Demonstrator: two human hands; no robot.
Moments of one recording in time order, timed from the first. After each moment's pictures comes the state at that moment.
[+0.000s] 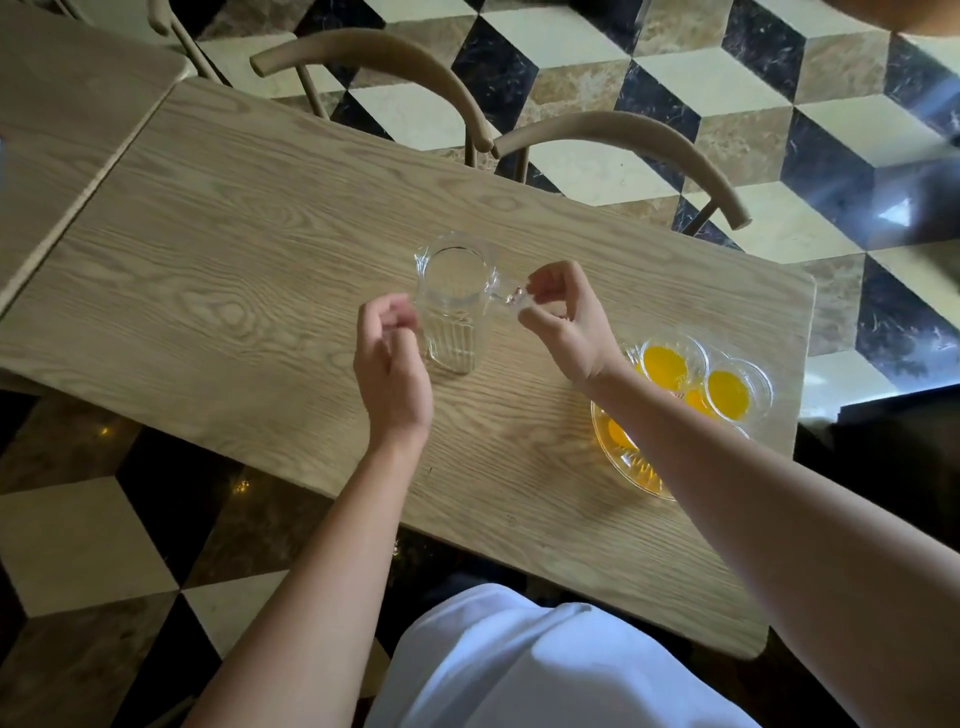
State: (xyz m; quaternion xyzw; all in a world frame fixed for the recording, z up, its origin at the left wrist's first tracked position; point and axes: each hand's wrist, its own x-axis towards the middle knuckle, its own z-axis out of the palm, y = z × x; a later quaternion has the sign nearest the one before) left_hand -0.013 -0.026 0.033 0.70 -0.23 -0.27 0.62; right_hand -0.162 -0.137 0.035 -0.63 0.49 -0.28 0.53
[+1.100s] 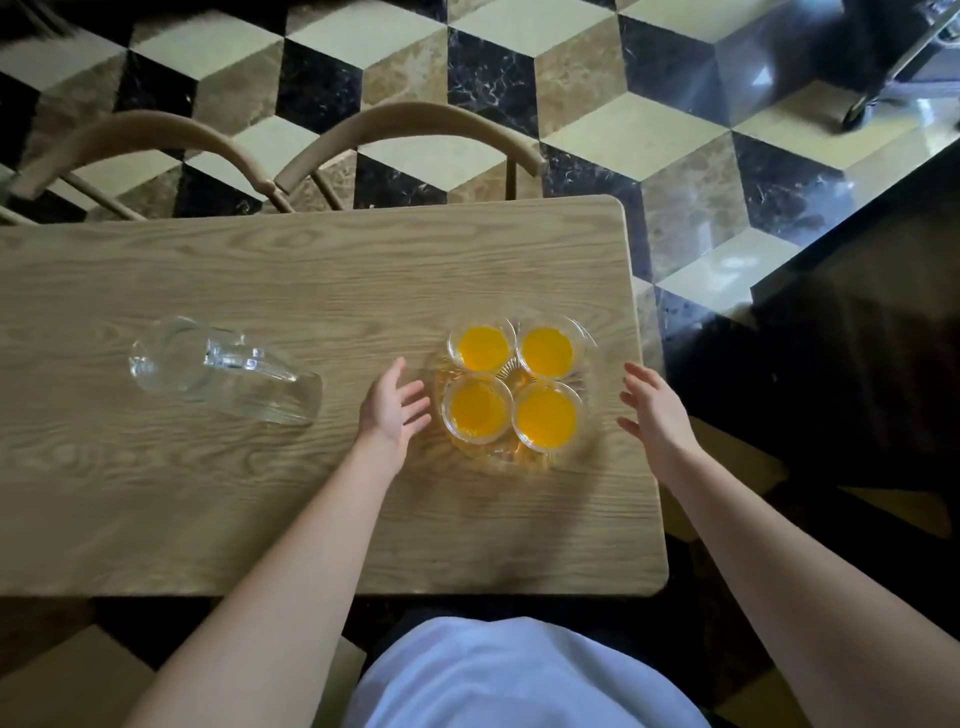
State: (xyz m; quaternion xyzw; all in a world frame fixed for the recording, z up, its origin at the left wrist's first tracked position) left_hand -0.175 -0.105 -0.041 0.70 -0.10 -0.61 0.36; right_hand -0.476 -0.096 -0.047 -0.22 0.72 -0.31 0.58
